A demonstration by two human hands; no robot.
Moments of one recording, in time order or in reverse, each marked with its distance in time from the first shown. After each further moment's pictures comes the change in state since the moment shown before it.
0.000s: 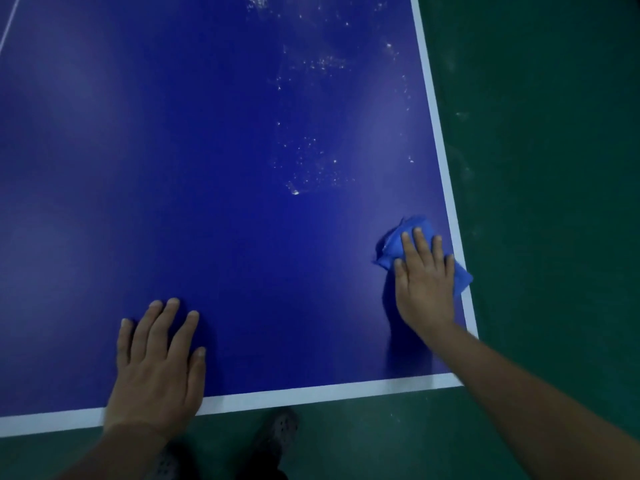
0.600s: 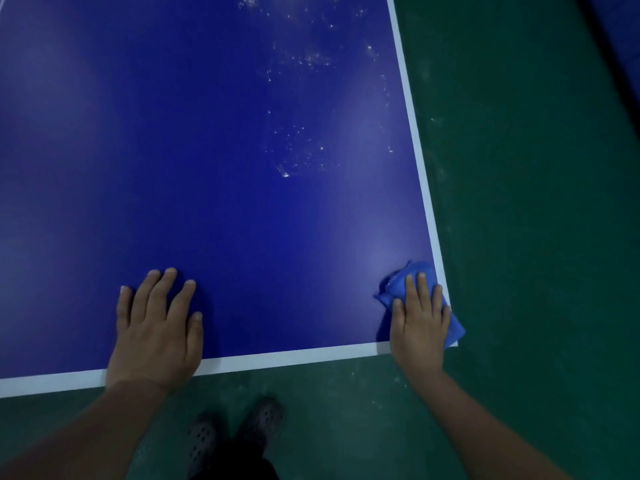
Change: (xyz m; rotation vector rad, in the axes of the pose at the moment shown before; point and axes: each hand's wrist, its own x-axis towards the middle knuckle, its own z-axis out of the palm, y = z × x) left_hand 0.001 -0.001 0.002 -0.020 0.012 0.001; right_hand -0.114 0.017 0.016 0.036 0.010 0.255
